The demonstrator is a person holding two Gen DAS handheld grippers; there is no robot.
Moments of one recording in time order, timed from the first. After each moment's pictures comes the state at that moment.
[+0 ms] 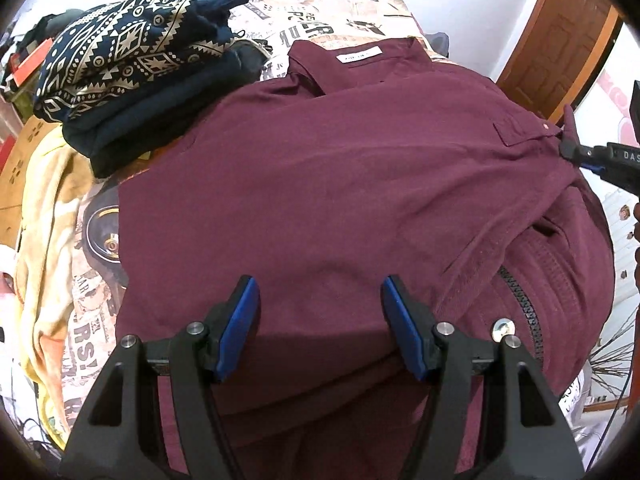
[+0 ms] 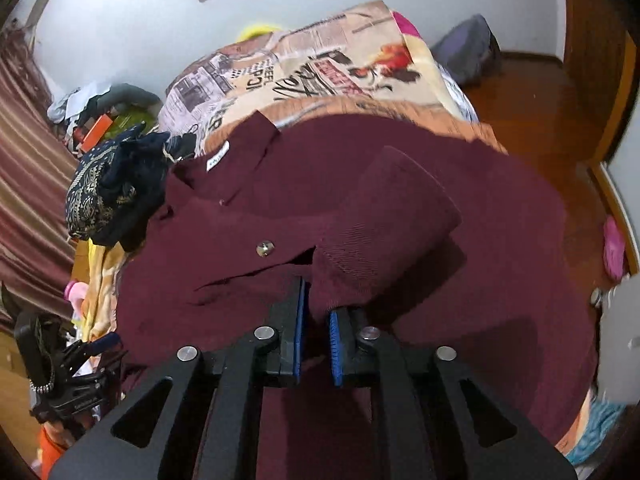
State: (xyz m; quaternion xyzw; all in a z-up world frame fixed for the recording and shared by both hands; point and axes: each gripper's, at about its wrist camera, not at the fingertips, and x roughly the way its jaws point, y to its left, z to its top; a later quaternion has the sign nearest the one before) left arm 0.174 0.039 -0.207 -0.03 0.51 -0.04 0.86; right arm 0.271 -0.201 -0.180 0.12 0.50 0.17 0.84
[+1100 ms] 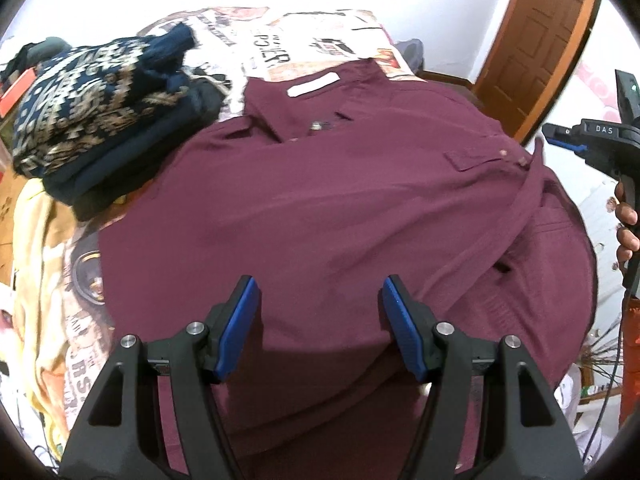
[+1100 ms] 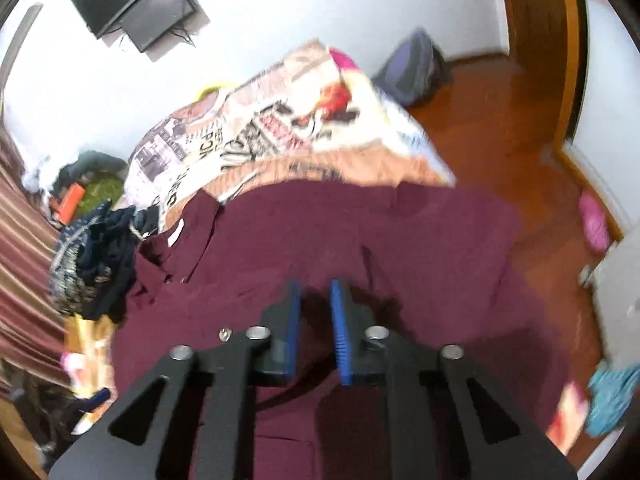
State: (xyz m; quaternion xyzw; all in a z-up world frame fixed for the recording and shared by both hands) left arm 0.191 0.006 -0.185 -0.02 0.49 -0.09 0.87; right arm 0.280 -0.258 -0.158 0.16 0.43 0.08 0.88
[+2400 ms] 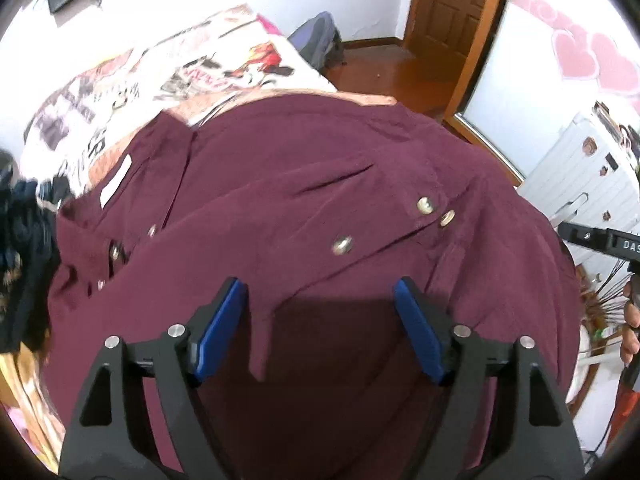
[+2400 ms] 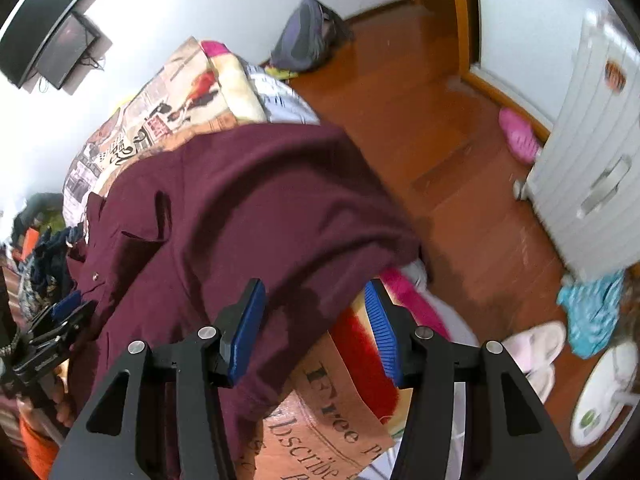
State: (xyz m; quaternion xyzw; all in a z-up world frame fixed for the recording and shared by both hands) left arm 0.282 -0.183 -0.186 0.10 0.49 -0.19 0.84; right arm 0.214 -0.394 -0.228 0.25 0.50 -0.02 0.83
